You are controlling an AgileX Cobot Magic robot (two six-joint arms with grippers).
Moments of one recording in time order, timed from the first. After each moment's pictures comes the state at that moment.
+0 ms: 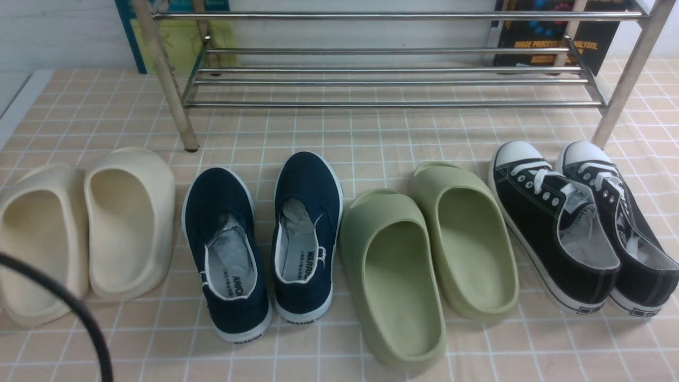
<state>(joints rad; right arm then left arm) -0.01 -0.01 0.02 -0.11 0.36 0.17 0.05 0.47 -0.78 -0.13 1.09 -0.03</state>
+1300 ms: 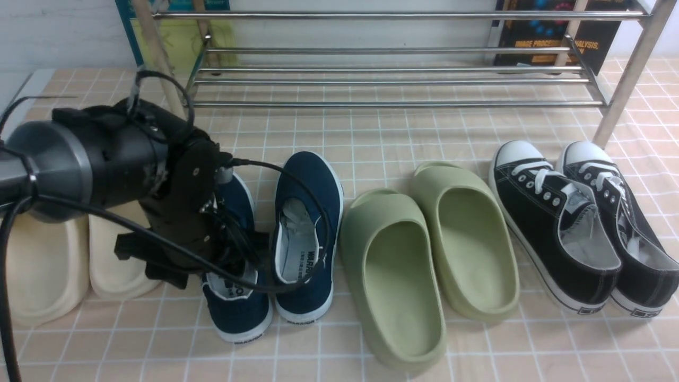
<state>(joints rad) -0.01 -0.01 0.02 -0.11 0.36 0.17 -0.45 1.68 -1.07 0.23 0.81 -0.59</state>
